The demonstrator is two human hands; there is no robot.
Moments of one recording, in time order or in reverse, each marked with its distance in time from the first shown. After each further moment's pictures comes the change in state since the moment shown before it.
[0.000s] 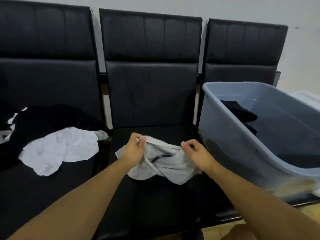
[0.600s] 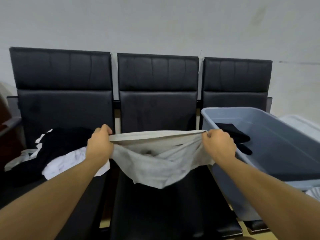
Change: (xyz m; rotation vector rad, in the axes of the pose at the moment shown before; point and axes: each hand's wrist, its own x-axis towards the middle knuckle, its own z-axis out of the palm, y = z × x) left_hand -0.028 0.070 -0.151 0.592 0.424 0.009; right_hand -0.028 -0.105 -0.069 -0.540 0.619 -0.053
